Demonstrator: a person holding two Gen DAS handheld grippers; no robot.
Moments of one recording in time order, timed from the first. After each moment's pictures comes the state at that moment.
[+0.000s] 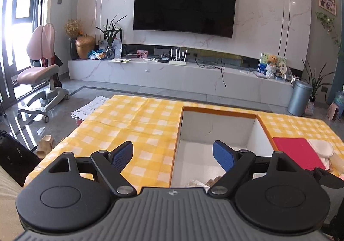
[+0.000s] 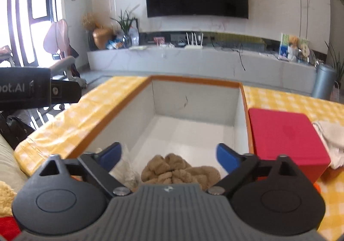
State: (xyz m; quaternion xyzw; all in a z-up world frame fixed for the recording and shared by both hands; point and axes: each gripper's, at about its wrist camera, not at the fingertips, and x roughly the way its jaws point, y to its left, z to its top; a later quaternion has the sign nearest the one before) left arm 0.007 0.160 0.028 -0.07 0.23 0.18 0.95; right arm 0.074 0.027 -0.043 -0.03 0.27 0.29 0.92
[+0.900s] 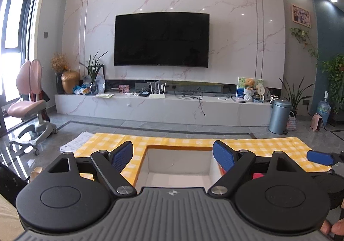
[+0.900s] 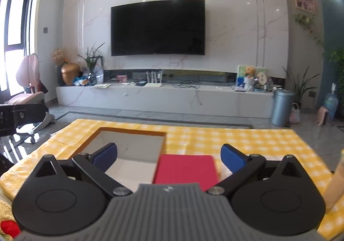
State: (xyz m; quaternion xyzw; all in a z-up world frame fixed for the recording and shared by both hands) left arm -0.015 0.071 0.092 -0.02 0.15 0.14 0.98; right arm 0.040 -0.097 0.047 -0.02 0.18 0.18 0.97
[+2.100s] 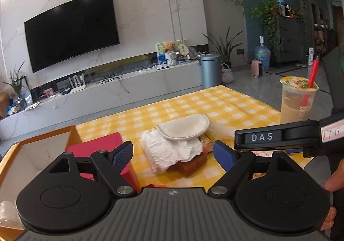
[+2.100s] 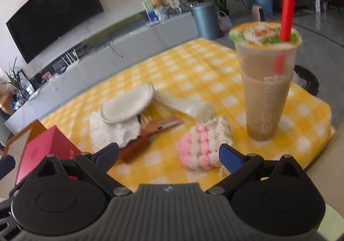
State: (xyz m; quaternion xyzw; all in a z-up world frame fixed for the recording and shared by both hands) left arm 0.100 -0.152 -0.035 0.09 0.22 -0.04 0.97; right arm 0.152 -0.329 -0.060 0.17 0.36 0.01 0.92
